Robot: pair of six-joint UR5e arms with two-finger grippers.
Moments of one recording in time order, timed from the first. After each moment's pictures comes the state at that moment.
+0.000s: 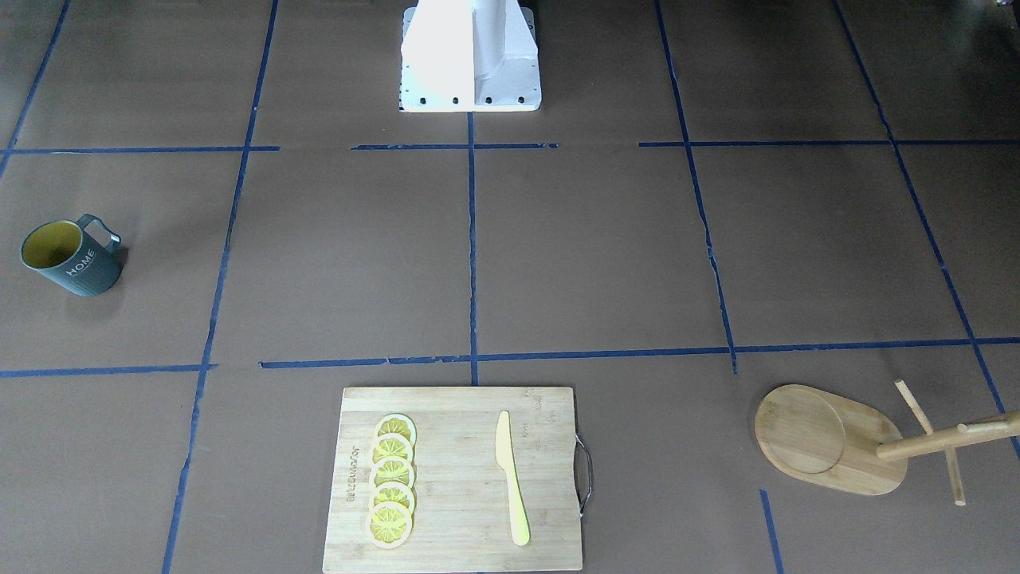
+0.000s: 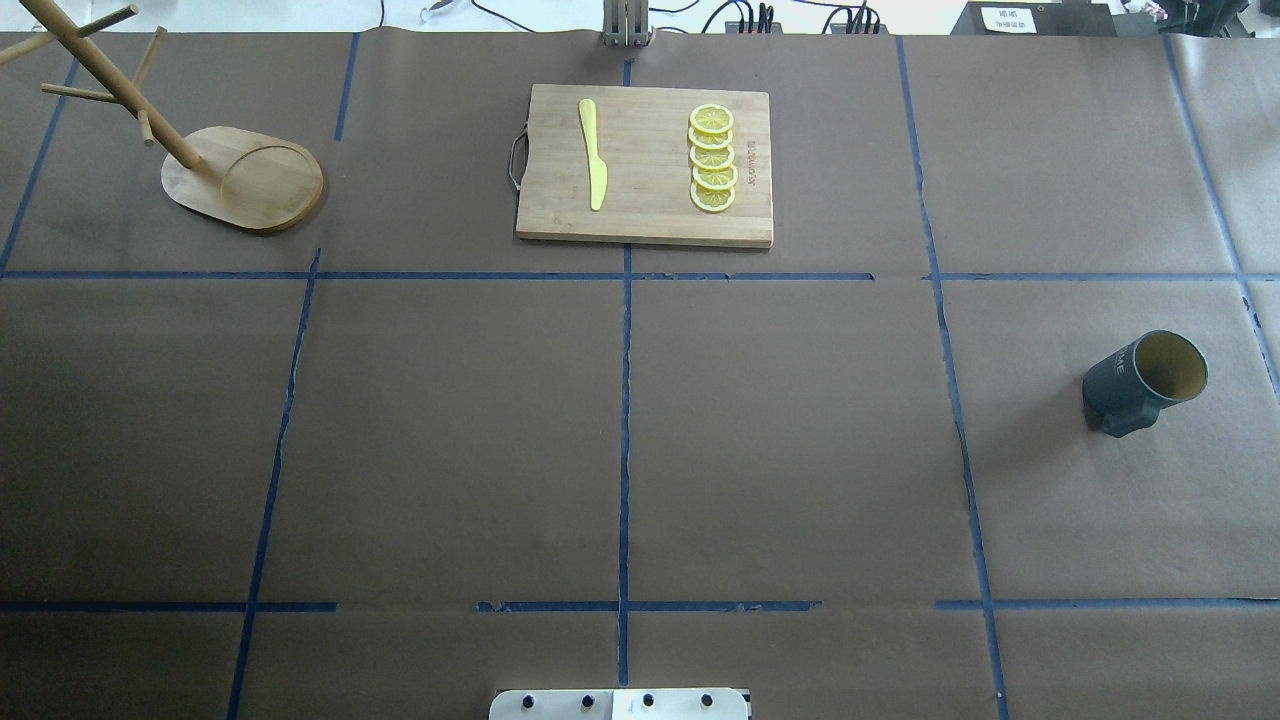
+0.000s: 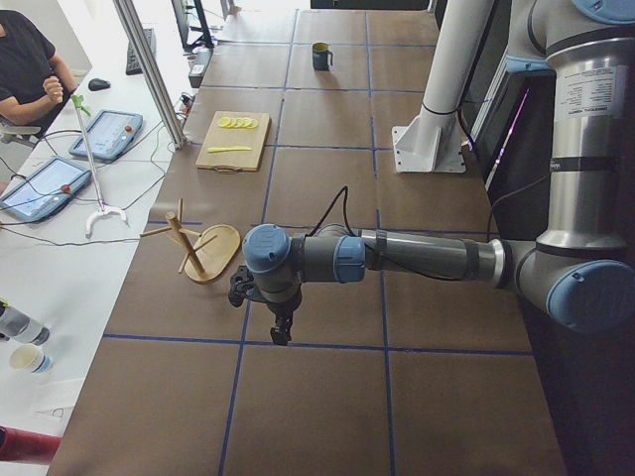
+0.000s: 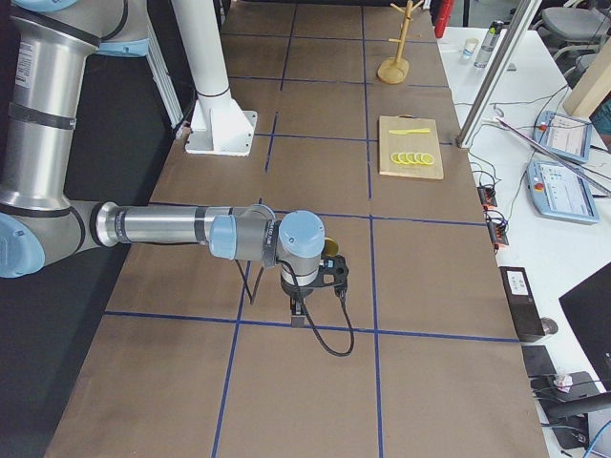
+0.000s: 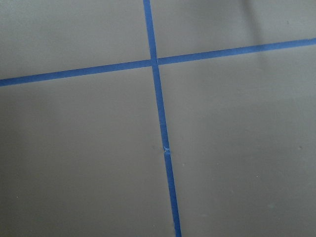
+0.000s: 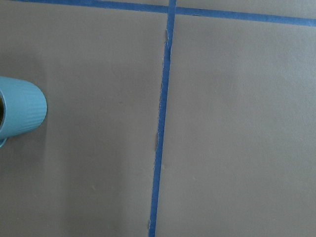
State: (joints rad) left arm -1.54 -1.51 -1.71 -1.46 -2.38 0.16; right arm 1.56 -1.83 1.87 -1.67 2.33 -0.11
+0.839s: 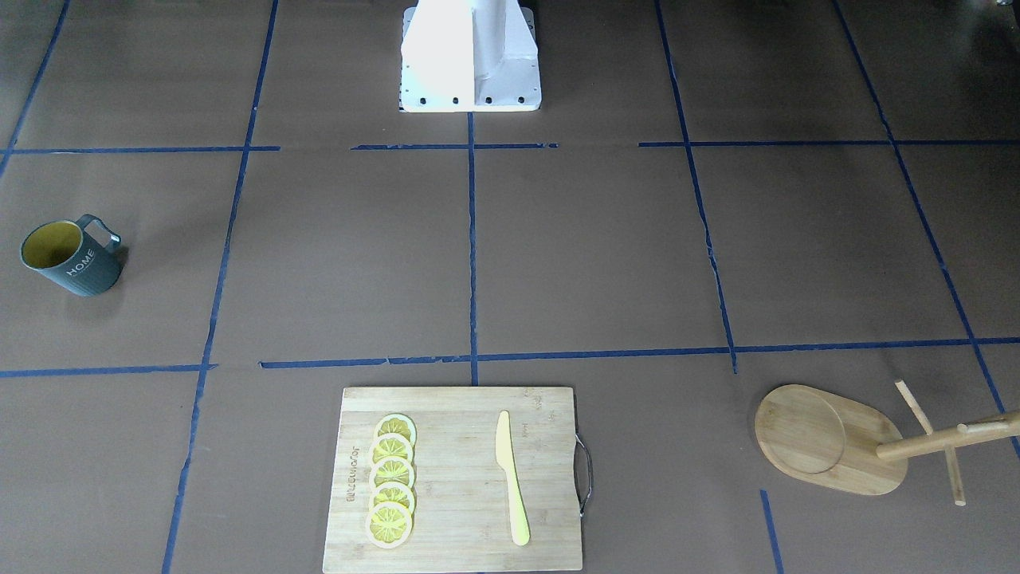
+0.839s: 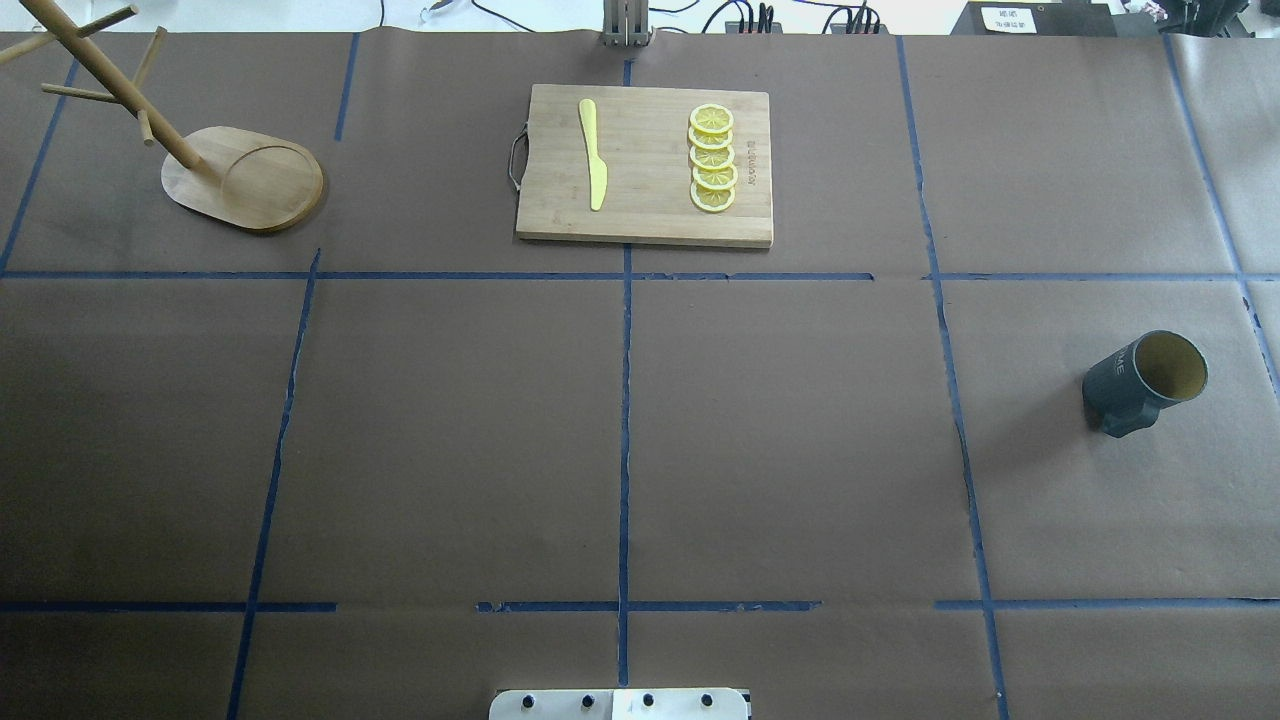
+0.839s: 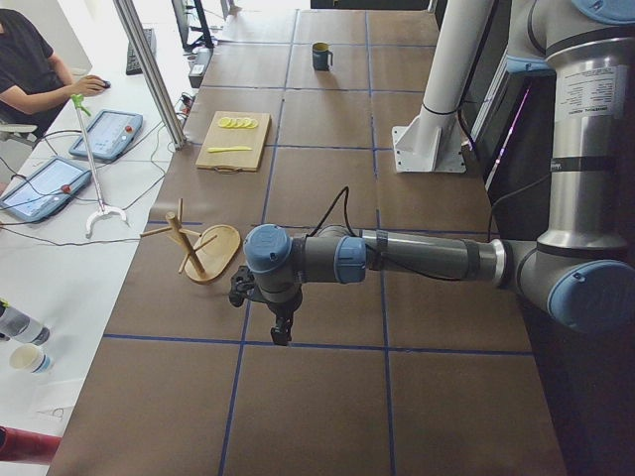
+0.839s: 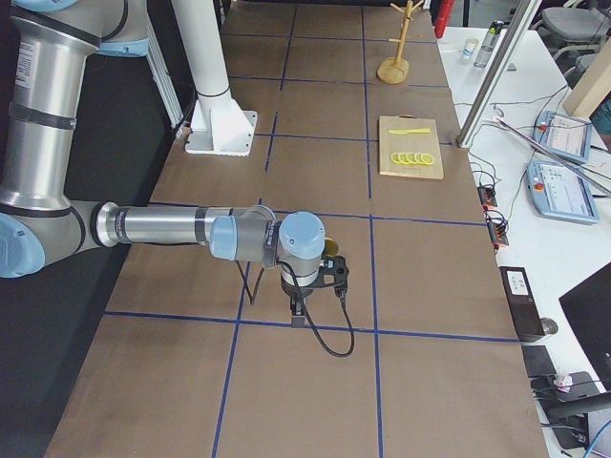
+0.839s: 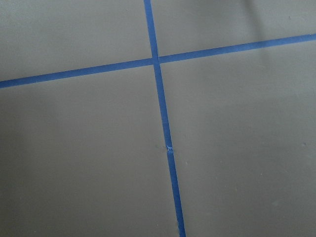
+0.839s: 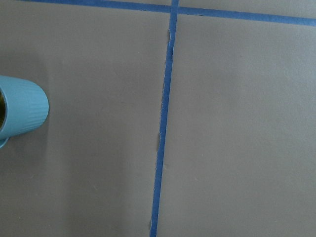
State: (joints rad) left arm -1.54 -1.51 -1.71 -1.46 -2.37 0.15; right arm 1.56 -1.83 1.86 -1.66 2.34 -0.11
